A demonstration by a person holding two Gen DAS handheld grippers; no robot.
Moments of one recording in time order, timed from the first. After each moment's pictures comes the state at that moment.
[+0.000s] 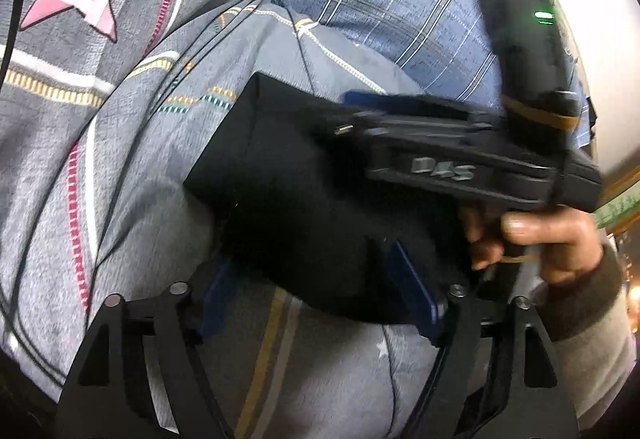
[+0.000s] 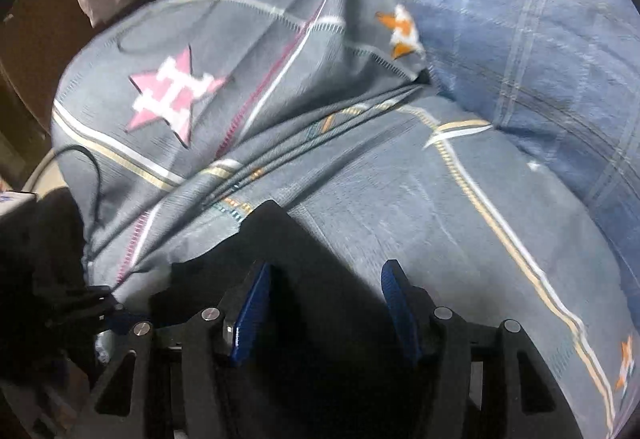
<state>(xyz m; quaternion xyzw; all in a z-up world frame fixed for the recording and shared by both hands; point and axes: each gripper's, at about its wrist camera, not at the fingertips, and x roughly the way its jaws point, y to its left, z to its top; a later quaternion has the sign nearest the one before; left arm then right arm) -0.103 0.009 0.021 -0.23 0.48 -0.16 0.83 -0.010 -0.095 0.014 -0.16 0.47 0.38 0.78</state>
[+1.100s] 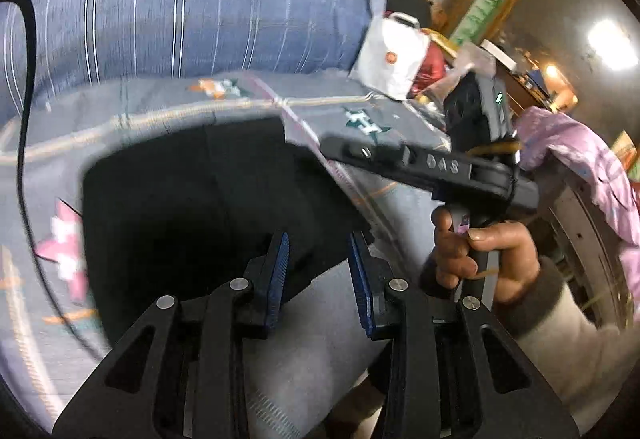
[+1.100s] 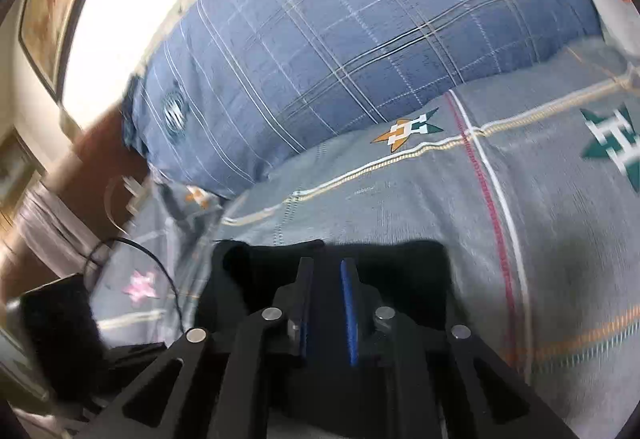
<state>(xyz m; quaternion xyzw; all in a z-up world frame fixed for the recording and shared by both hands) -0.142 -0.185 0.114 0.01 0.41 -0.49 0.77 -0.180 -0.454 0.050 0.30 0.33 0.15 0.88</state>
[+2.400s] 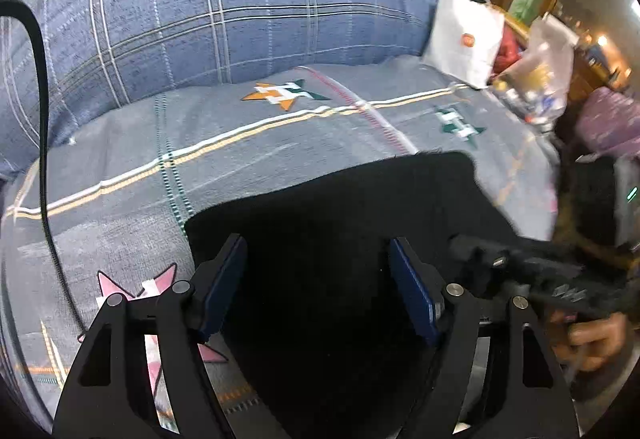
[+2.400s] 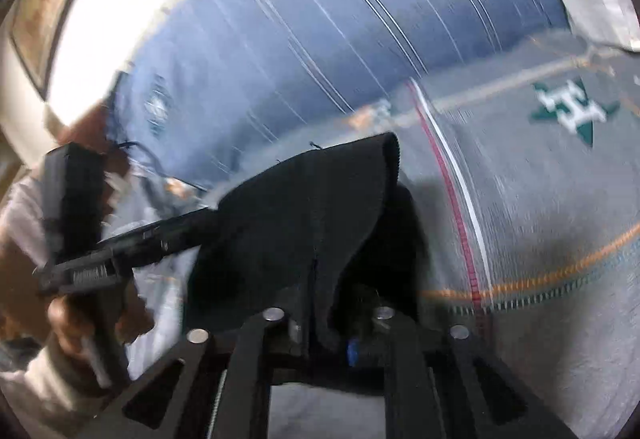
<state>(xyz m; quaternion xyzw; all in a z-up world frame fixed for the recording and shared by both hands) -0.068 -0.251 0.069 0.09 0.42 -0.38 0.82 -0.203 -0.450 0.022 0.28 0.36 0.07 0.89</state>
